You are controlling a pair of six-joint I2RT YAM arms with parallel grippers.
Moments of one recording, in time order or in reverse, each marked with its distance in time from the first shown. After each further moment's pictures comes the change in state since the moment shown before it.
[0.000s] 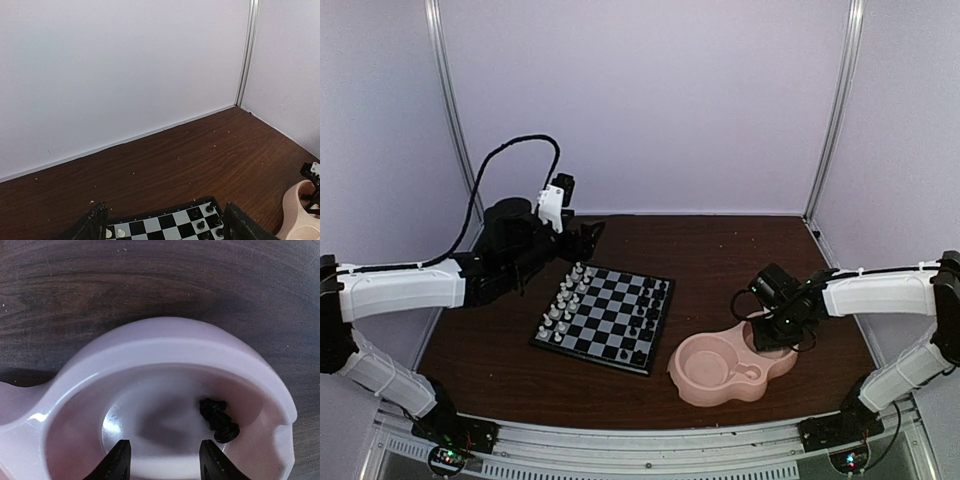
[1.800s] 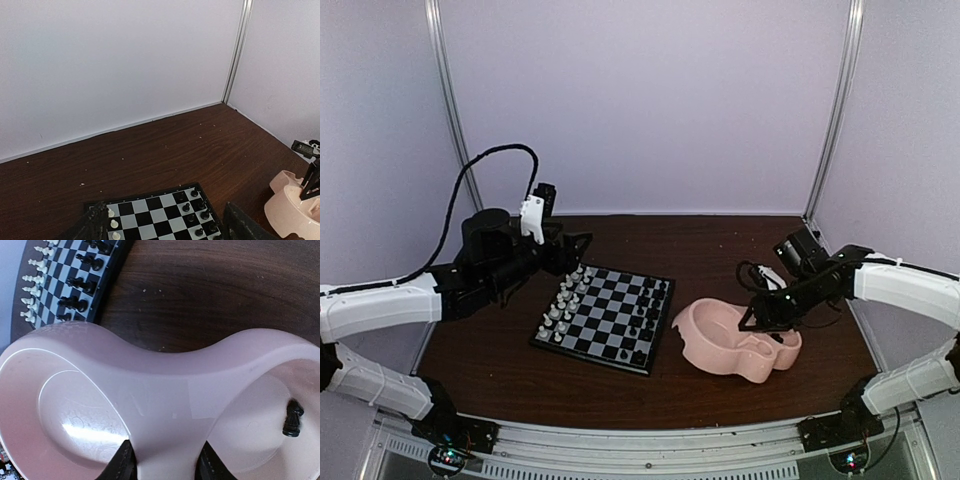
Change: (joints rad) left arm 0.000 -0.155 -0.095 -0.063 0.057 -0.077; right arm -0.112 -0.172 0.122 -0.080 -0.538 -0.112
